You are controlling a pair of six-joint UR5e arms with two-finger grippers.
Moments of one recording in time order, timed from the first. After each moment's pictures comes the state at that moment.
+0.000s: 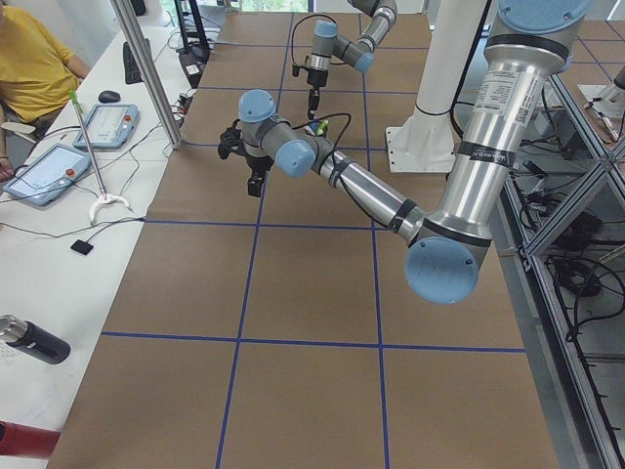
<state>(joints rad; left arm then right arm) -1.14 -1.84 -1.86 -1.72 -2.36 -0.59 0.52 -1.05 1.71 -1.04 1.88 1.25</state>
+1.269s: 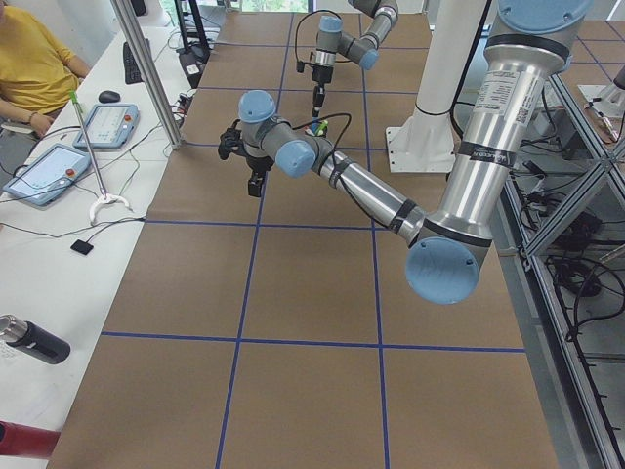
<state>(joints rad) -1.14 -1.84 -1.86 -1.72 -2.36 -0.59 0.52 -1.06 1.79 -1.05 1.88 1.25</state>
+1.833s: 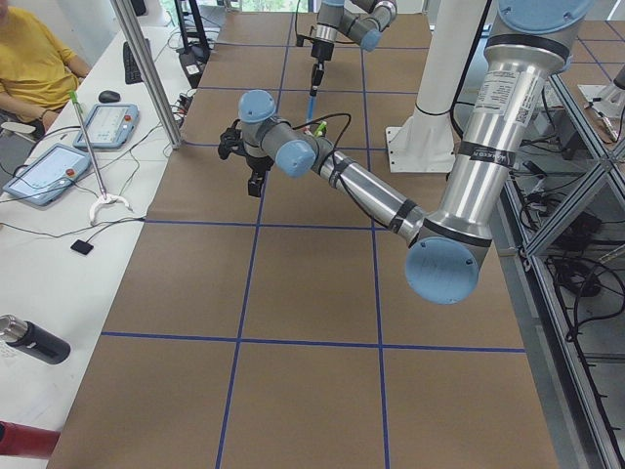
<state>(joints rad) -1.14 -1.84 -1.86 -1.72 -2.36 -0.59 0.59 -1.06 1.99 -1.23 1.89 1.26</state>
